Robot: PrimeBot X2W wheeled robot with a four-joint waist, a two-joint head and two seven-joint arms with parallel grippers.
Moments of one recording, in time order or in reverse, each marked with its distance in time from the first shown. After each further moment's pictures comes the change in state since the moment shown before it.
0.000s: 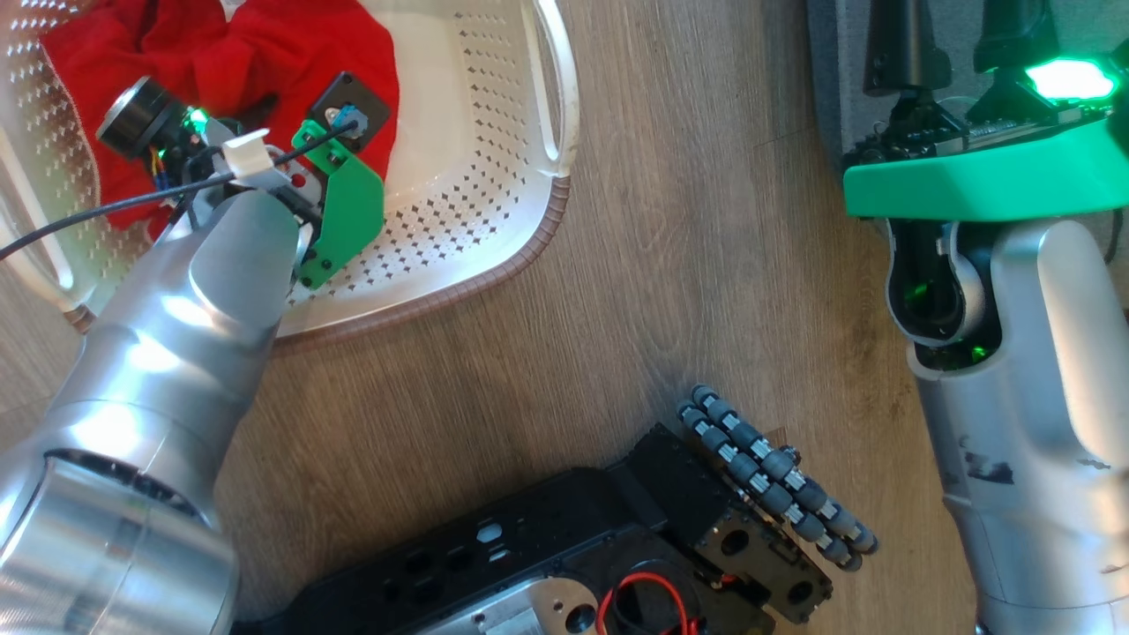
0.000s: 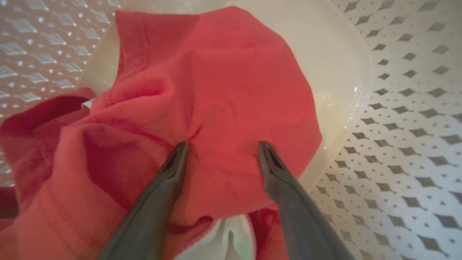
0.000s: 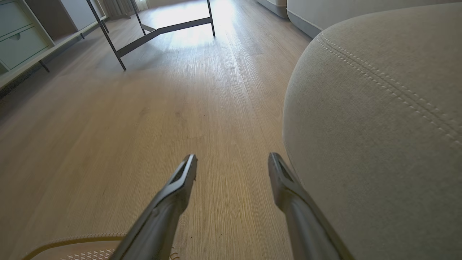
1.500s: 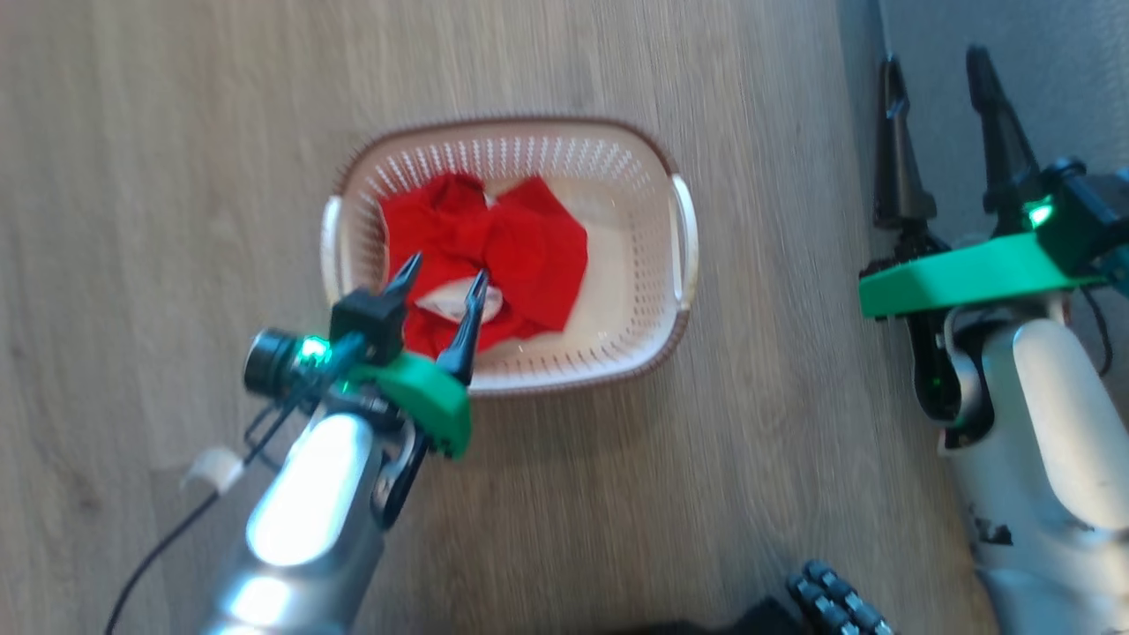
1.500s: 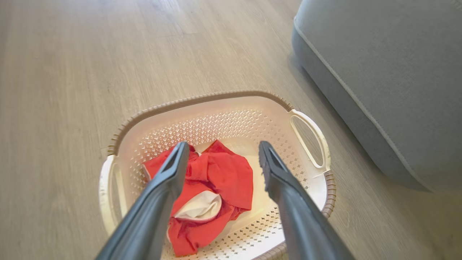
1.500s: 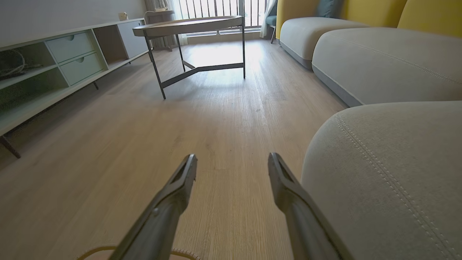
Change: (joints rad) left arm 0.663 -0.053 0.354 -0.676 -0.246 -0.036 -0.286; right arm 0.184 -0.073 -0.053 0.140 -0.169 0.000 0.000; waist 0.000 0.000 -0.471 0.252
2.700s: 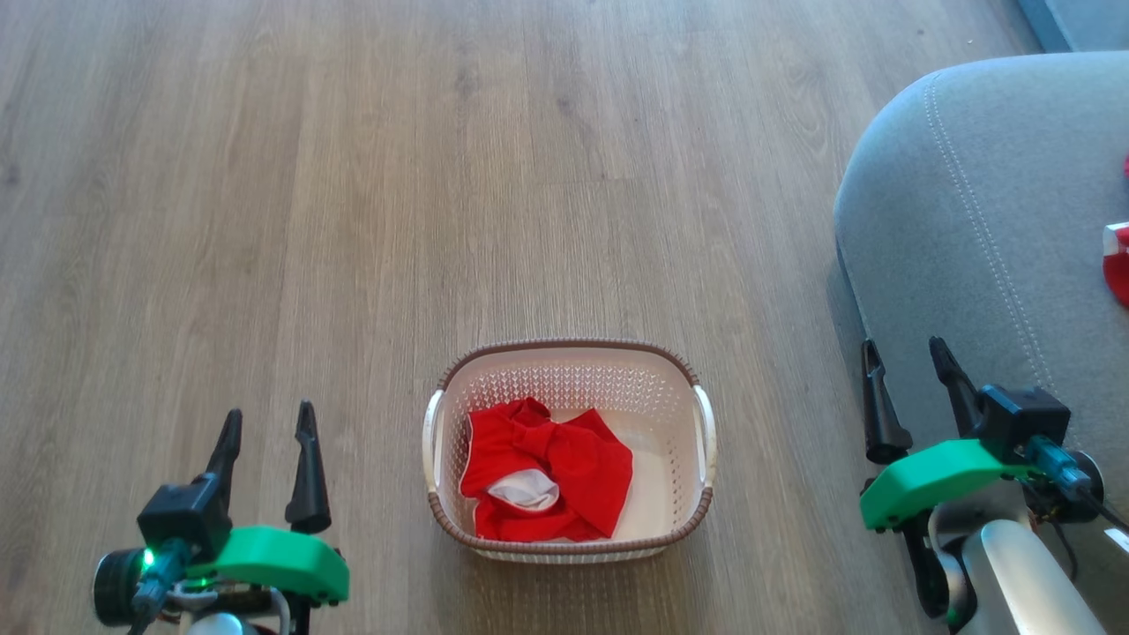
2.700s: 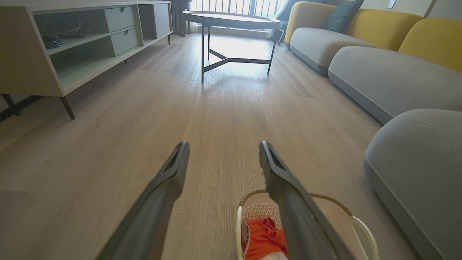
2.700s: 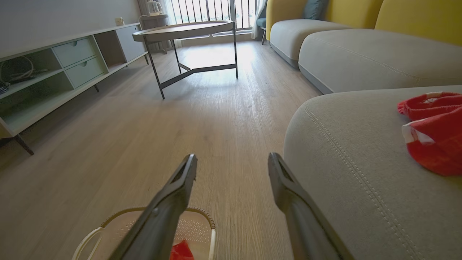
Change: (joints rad) left arm 0.497 0.005 0.379 -0.427 0.027 0.073 0.000; right arm 0.319 -0.001 -0.035 0.212 -0.002 0.000 0.000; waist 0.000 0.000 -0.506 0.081
